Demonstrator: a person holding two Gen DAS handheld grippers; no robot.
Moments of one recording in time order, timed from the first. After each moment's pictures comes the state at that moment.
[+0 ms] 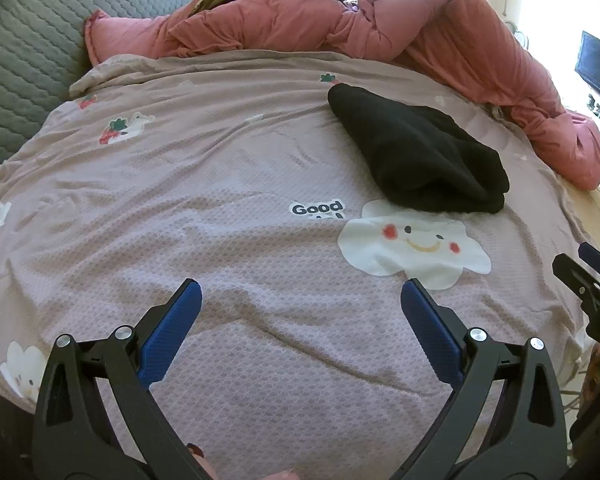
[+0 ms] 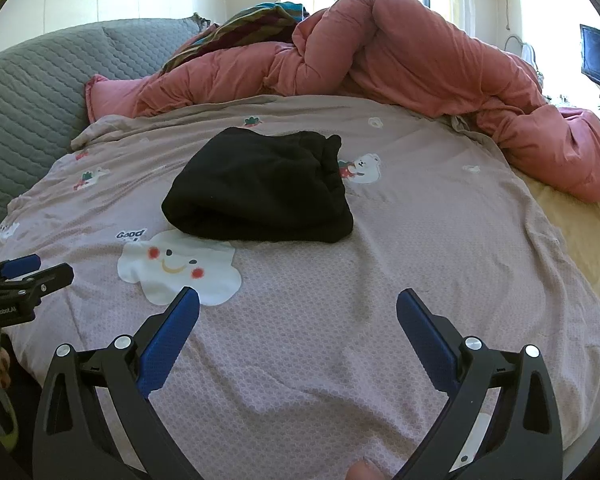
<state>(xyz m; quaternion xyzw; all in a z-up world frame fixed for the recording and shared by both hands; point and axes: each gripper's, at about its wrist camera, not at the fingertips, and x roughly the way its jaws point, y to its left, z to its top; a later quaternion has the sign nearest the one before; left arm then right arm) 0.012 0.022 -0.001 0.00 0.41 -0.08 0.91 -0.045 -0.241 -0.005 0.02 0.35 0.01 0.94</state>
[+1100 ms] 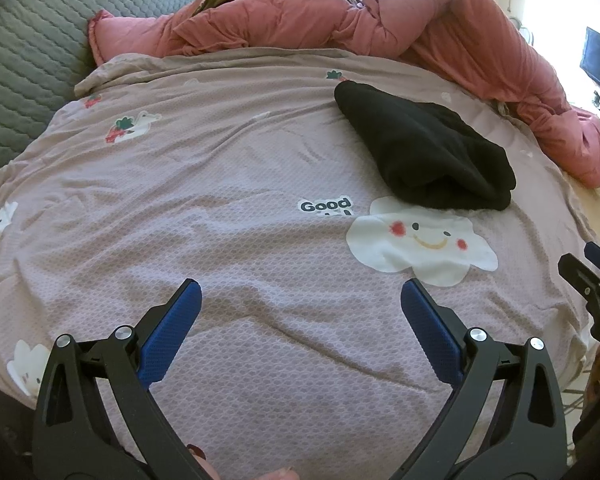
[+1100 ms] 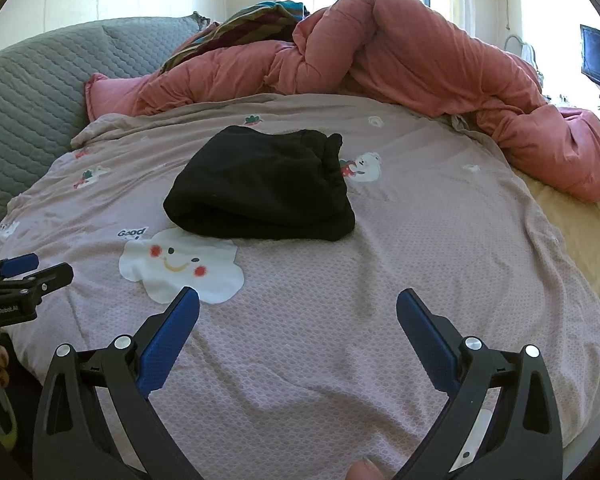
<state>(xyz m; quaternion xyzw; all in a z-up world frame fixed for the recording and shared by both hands) 0.011 0.026 -0.002 0.00 0.42 -0.07 0.90 -0.047 -0.238 -0.006 0.02 0.35 0.01 0.94</state>
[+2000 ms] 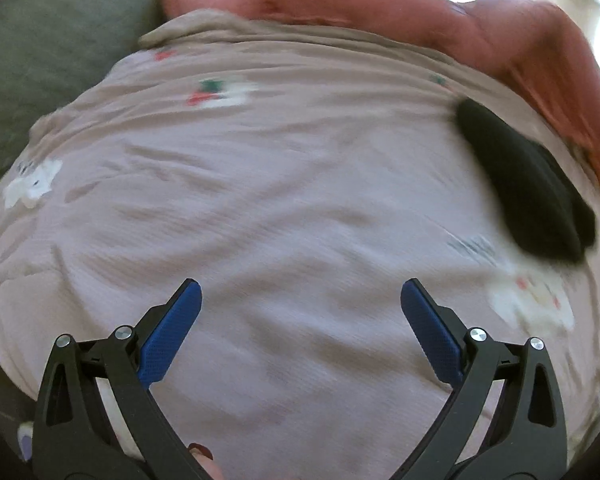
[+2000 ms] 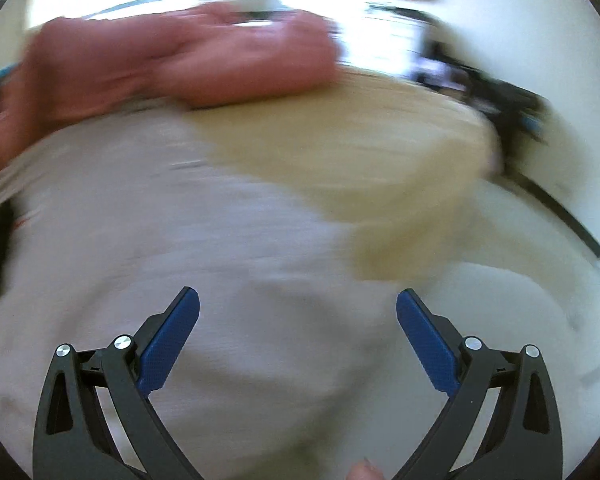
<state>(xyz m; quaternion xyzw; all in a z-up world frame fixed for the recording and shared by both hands) 0.072 0.143 -0.011 -0.06 0.46 0.06 0.88 -0.182 -0.499 -0.029 0.15 0.35 -0.44 0.82</state>
